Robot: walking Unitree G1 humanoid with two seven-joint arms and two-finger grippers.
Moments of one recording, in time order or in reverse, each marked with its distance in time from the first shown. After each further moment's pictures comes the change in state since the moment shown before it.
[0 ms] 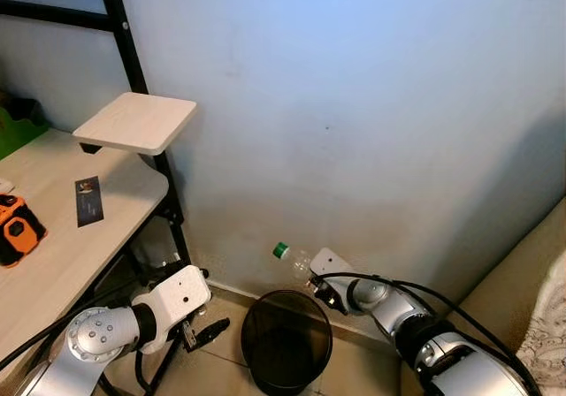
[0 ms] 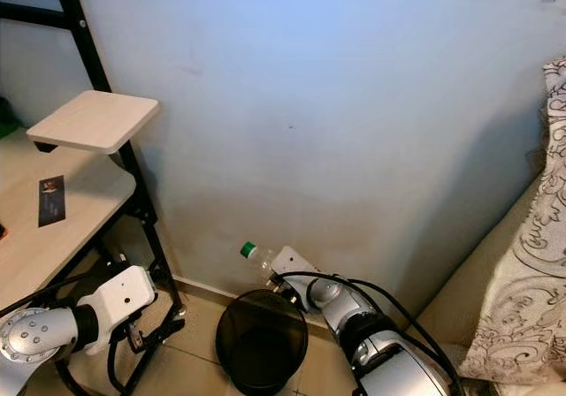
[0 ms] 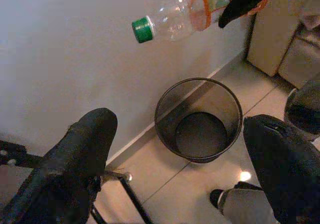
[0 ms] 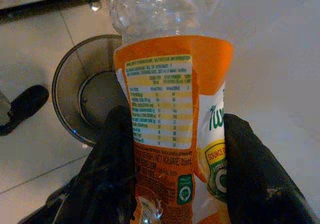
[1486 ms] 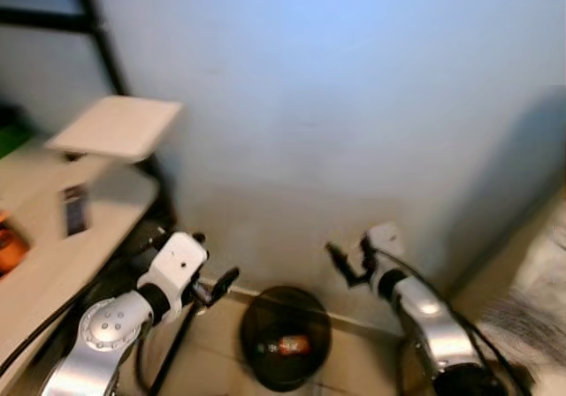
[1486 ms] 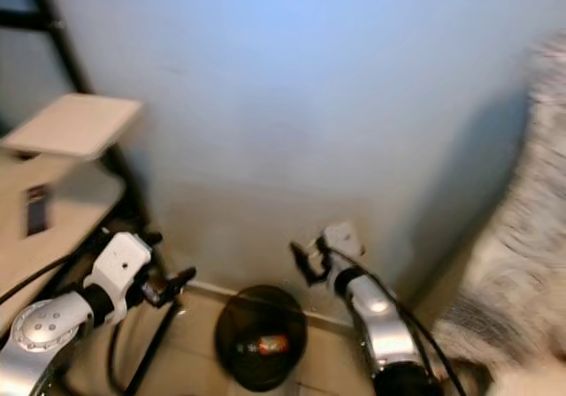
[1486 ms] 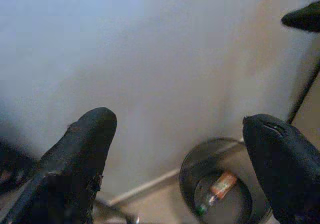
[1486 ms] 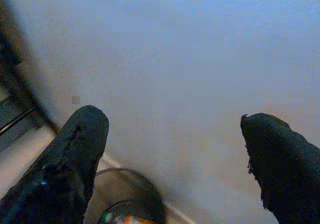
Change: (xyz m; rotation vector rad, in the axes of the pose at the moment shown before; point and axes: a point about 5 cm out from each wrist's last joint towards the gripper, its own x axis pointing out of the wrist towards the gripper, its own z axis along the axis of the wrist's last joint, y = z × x) left arm 0.012 0.016 0.018 -0.189 -0.200 0.304; right arm -0.057 -0.035 -0.002 0.491 -0.565 -0.252
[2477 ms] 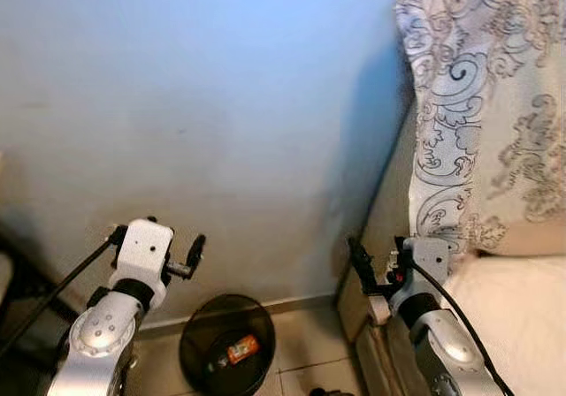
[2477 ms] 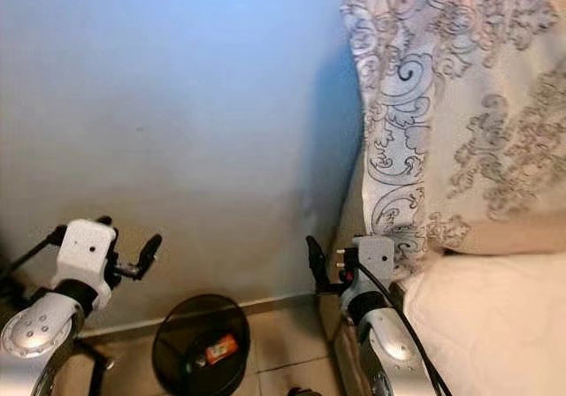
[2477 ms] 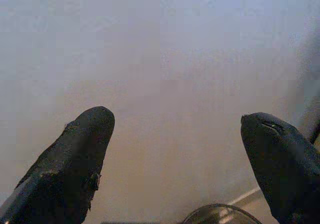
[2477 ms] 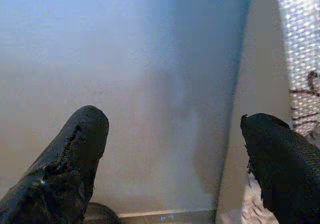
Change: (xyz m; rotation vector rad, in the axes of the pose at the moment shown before) left arm -0.011 0.019 0.003 -0.124 -0.038 0.412; right arm -0.062 0.019 0.016 0.206 -0.145 -0.164
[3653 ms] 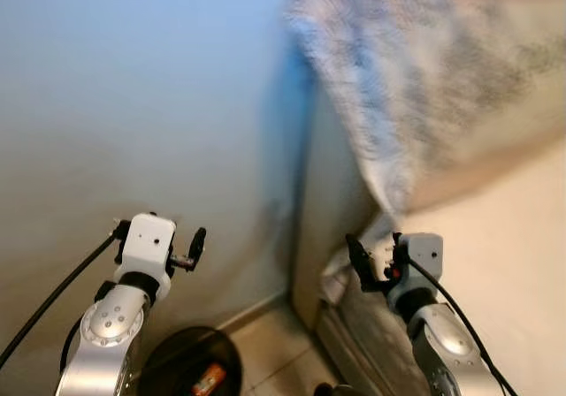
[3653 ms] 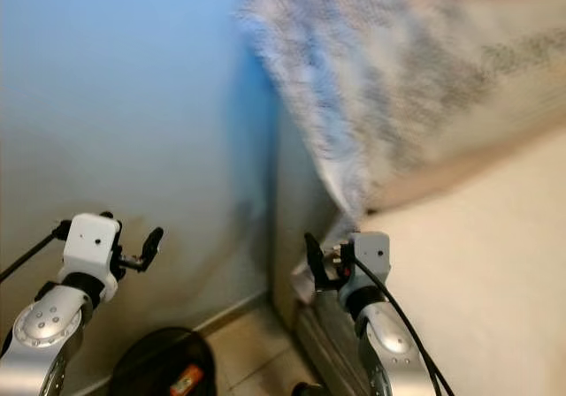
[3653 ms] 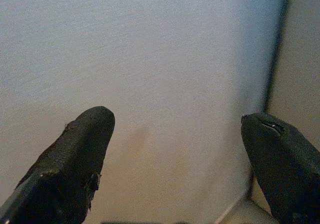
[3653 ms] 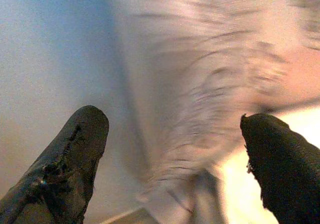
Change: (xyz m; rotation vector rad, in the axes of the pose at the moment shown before) left arm 0.010 -0.003 0.000 -0.025 -0.003 0.036; right arm 0.006 -0.003 0.002 -0.038 0.003 -0.003
